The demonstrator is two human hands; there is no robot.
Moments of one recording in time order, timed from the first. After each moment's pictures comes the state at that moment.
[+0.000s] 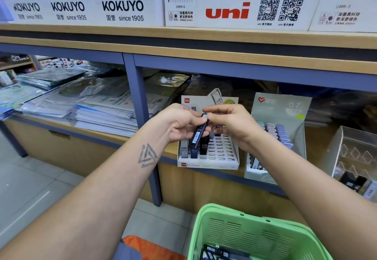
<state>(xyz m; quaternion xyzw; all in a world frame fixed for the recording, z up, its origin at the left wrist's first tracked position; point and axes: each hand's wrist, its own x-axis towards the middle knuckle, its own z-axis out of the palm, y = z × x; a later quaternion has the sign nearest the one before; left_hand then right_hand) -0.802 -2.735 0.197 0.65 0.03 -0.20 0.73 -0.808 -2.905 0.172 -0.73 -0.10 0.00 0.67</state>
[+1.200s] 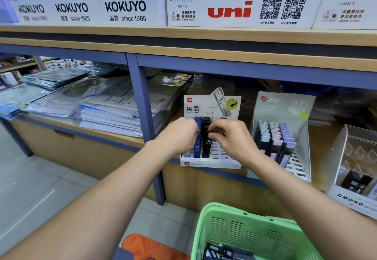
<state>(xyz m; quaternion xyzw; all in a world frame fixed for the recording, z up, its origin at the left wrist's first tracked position) -0.785 -2.721 0.142 0.97 -0.23 0.05 0.07 -0.813 -2.908 0.128 -0.90 -0.18 -0.19 0.34</state>
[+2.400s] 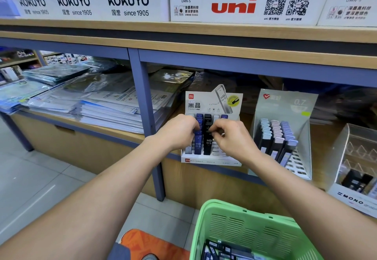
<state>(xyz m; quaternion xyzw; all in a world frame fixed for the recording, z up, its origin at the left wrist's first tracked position) -0.789 -2.715 0.144 0.97 -0.22 0.06 0.11 -0.814 -2.906 0.121 -0.92 -0.18 -0.19 0.29</state>
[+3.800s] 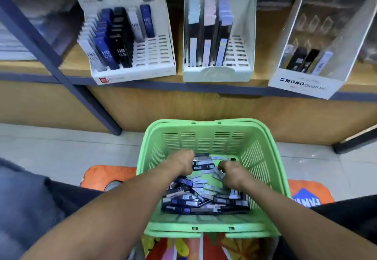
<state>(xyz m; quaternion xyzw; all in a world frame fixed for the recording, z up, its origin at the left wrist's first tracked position) -0.915 -2.876 -0.131 0.90 -0.22 -0.37 0.01 -0.990 -3.047 -0.181 -0.93 0.08 0.31 0.18</state>
